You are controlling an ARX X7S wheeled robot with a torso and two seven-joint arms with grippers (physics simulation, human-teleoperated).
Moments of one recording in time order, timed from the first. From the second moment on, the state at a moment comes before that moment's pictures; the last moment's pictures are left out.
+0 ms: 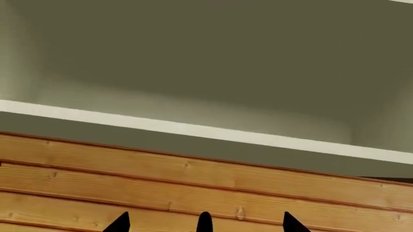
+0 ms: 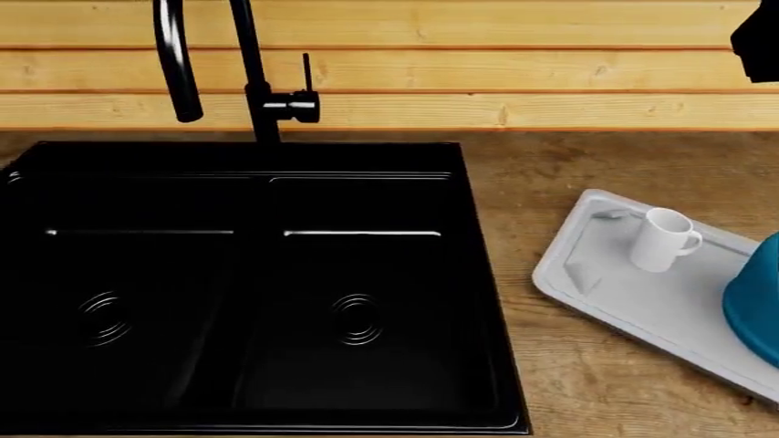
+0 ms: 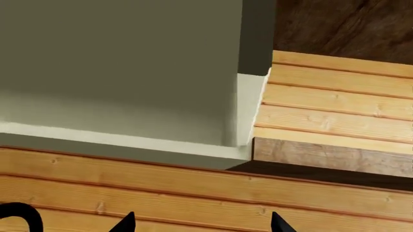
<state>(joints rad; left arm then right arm) -1.06 -0.88 -0.38 0.76 -1.83 -0.98 -1.01 1.53 1.07 -0.32 -0.85 1.84 0.74 1.18</state>
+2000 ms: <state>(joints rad) -0.98 -0.89 -0.46 0.76 -1.83 -0.94 -0.98 2.23 0.33 -0.11 -0.17 0.77 1.48 0.45</state>
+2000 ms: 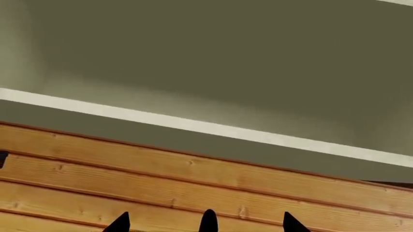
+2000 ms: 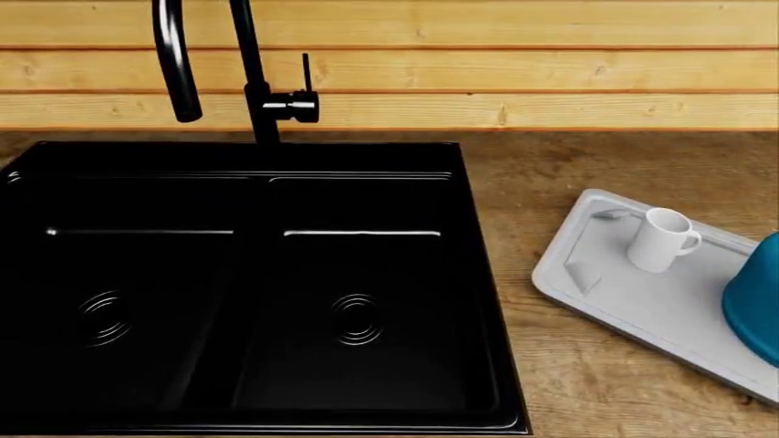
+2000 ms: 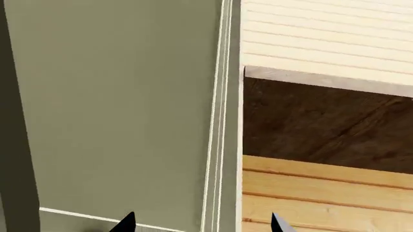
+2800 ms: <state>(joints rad) -0.95 -0.90 -0.49 0.75 -1.81 -0.94 -0.94 2.04 0.07 0.05 0.07 0.73 1.15 0.40</state>
